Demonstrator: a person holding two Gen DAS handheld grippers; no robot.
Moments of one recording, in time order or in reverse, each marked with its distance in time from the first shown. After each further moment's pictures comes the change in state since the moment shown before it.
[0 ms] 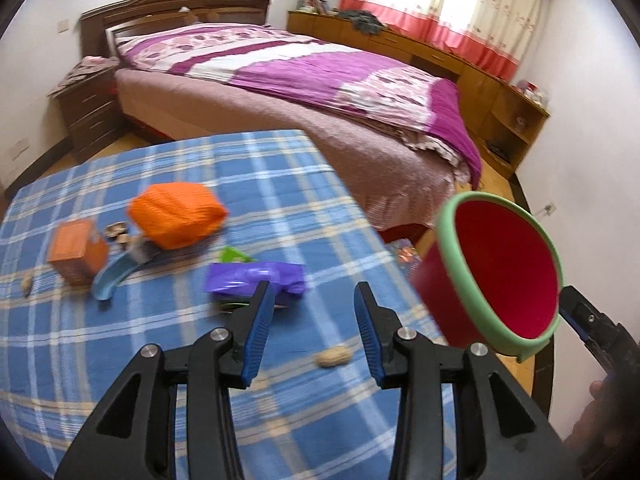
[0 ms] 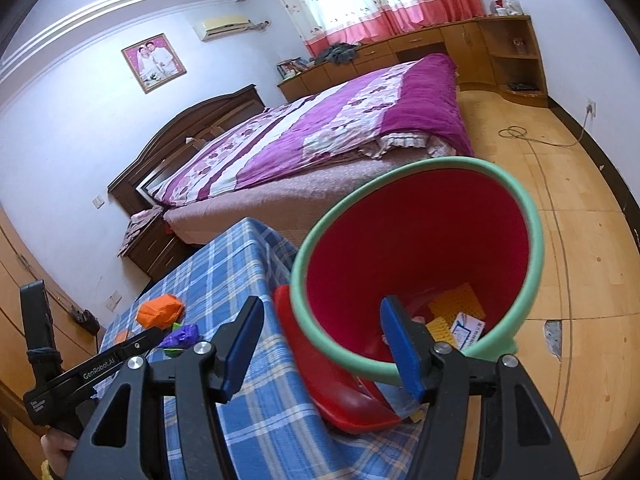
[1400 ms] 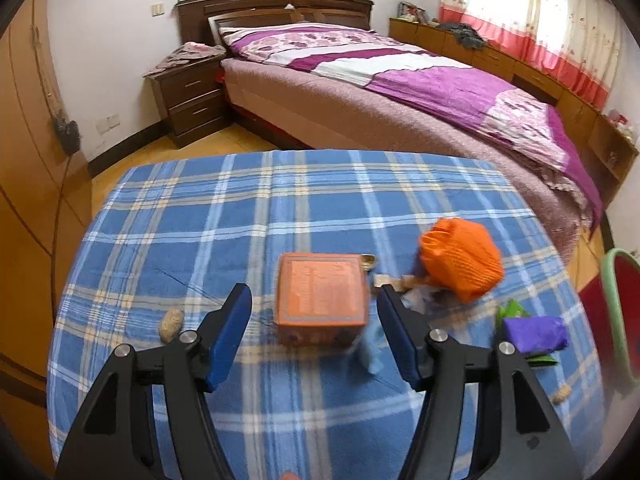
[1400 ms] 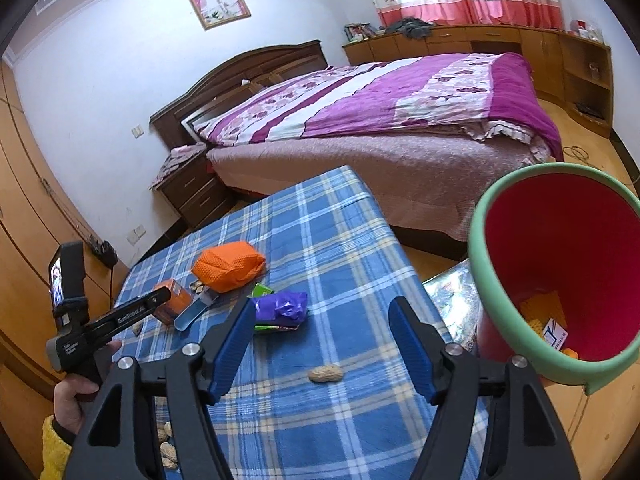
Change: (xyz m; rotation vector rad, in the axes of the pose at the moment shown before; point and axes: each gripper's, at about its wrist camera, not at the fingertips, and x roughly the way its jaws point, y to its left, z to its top) left arm 0.013 0.179 0.022 -0.132 -0.020 0.326; right arm 0.071 0.142 -0.027 -0.206 0.145 0.096
